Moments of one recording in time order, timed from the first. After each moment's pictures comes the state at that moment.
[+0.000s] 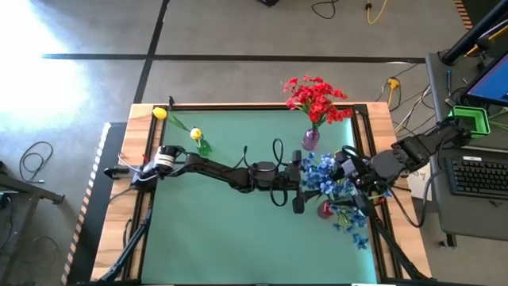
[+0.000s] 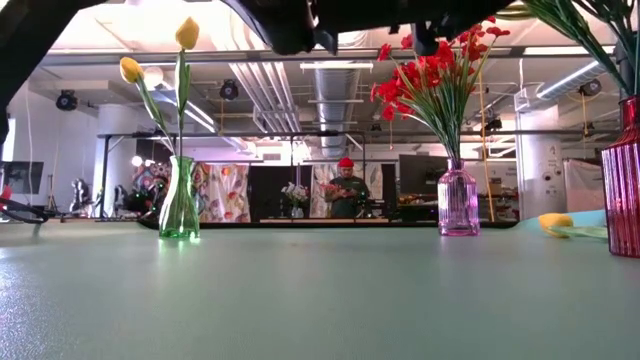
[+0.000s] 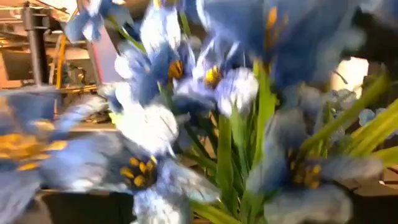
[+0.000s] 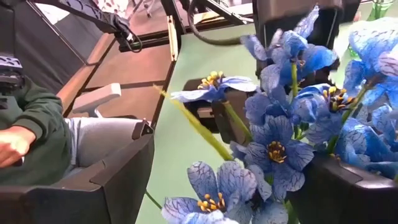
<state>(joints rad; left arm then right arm) -0.12 2.19 1.59 0.81 -0.09 0.04 0.46 0.89 1.07 -0.66 0.09 0.39</state>
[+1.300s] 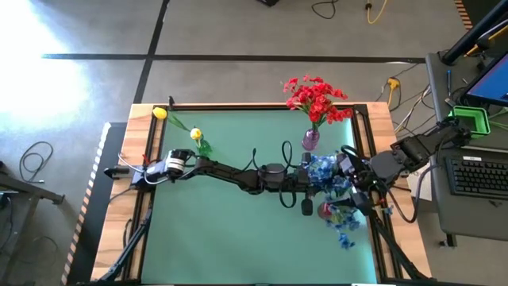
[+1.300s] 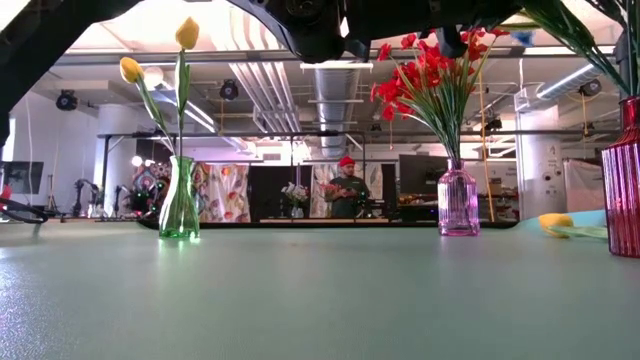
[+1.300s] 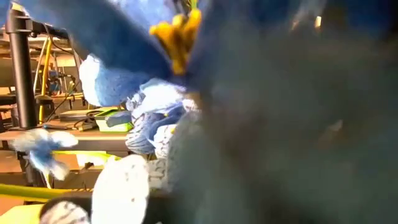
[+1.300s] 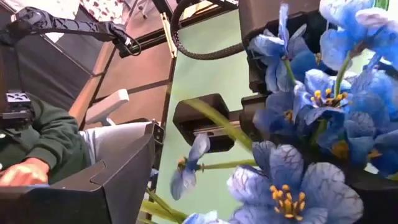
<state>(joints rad) -0.11 2.32 1.75 0.79 -0.07 0.04 0.46 0.89 1.07 -0.68 0.07 0.57</state>
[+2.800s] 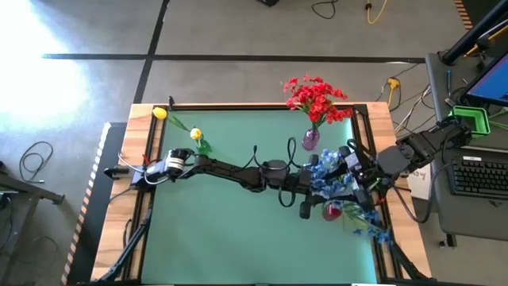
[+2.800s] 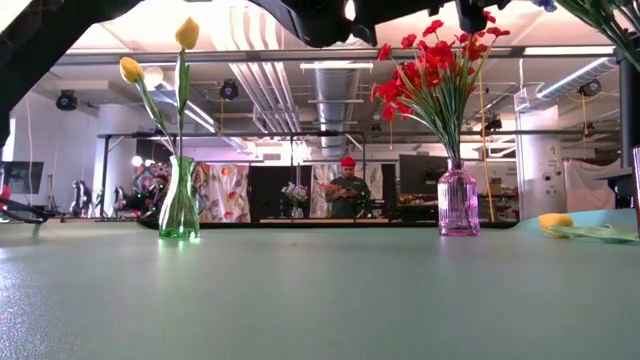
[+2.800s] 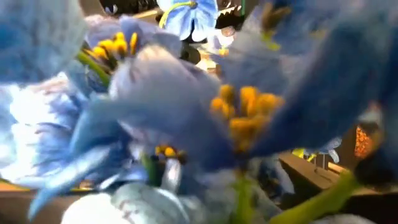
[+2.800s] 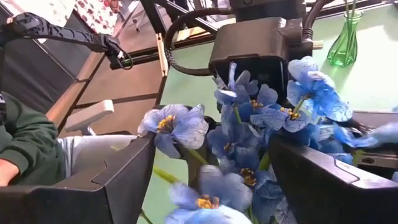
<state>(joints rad) -0.11 2.32 1.83 0.73 0.12 0.02 0.46 0.90 1.14 -0.70 0.16 0.43</state>
